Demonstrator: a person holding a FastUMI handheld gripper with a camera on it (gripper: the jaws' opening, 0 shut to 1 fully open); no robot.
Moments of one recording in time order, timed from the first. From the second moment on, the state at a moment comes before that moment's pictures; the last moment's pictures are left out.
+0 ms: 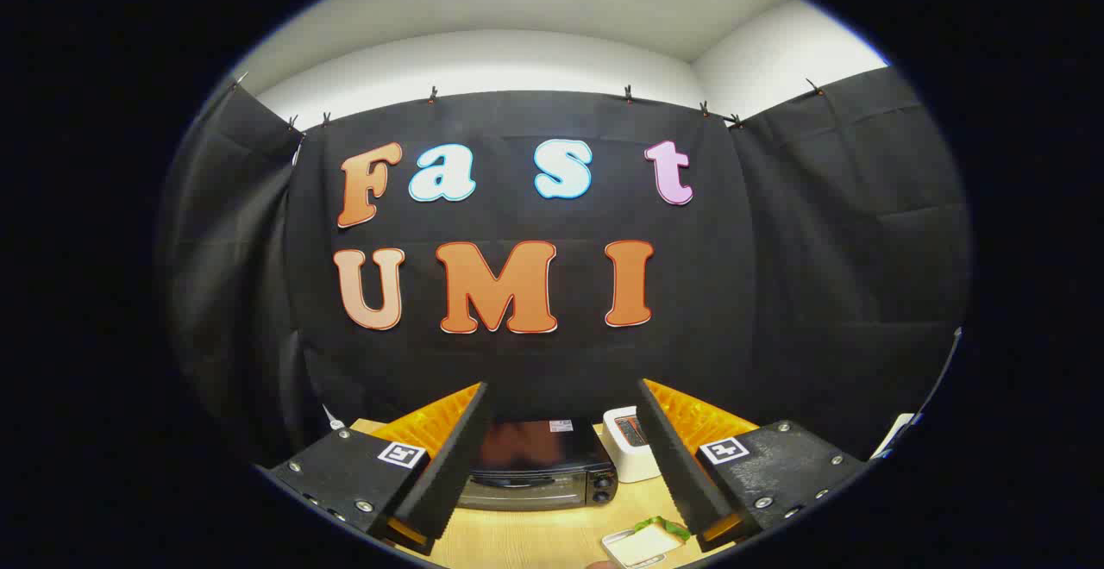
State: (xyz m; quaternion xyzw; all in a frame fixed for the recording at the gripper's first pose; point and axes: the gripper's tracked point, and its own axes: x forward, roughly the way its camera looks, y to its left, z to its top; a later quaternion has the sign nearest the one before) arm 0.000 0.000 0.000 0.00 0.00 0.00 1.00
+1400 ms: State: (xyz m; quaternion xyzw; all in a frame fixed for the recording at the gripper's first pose) arm 0.119 -0.030 -0.065 0.04 0.02 0.04 1.00
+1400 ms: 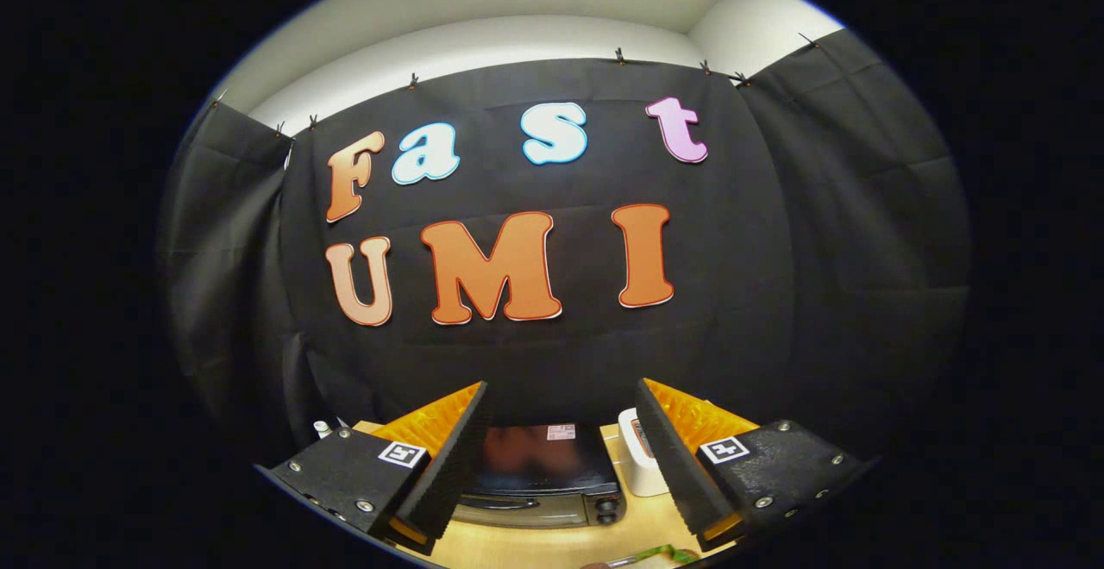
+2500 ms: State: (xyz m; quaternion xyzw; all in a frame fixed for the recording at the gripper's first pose) arm 0.176 0.087 -0.302 -0.05 0.19 0.05 0.98
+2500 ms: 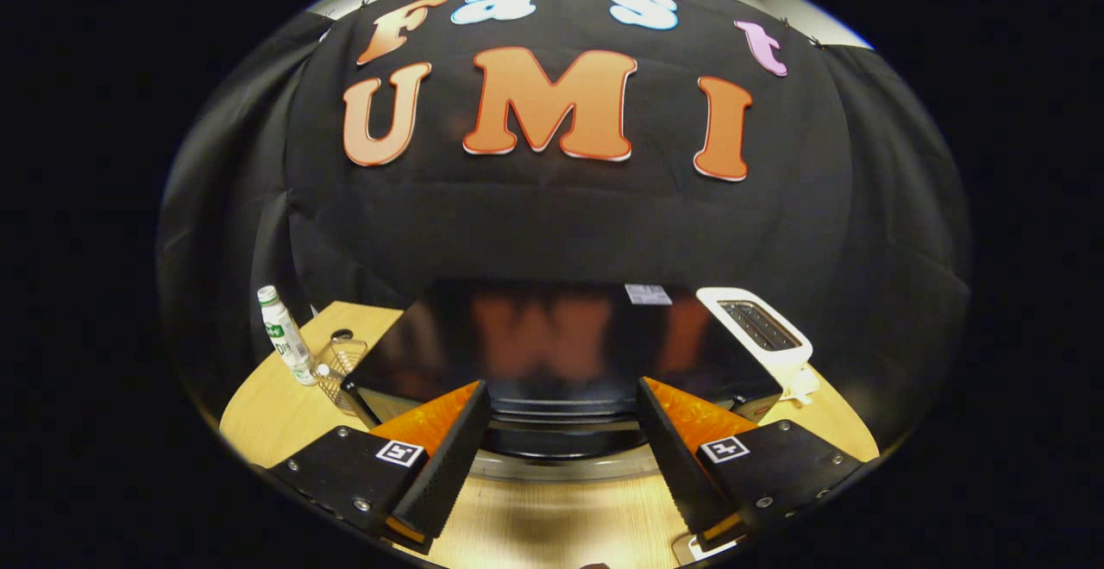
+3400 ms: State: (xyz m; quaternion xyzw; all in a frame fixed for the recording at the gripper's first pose) arm 0.068 0.066 -0.382 -0.04 0.31 0.05 0.95
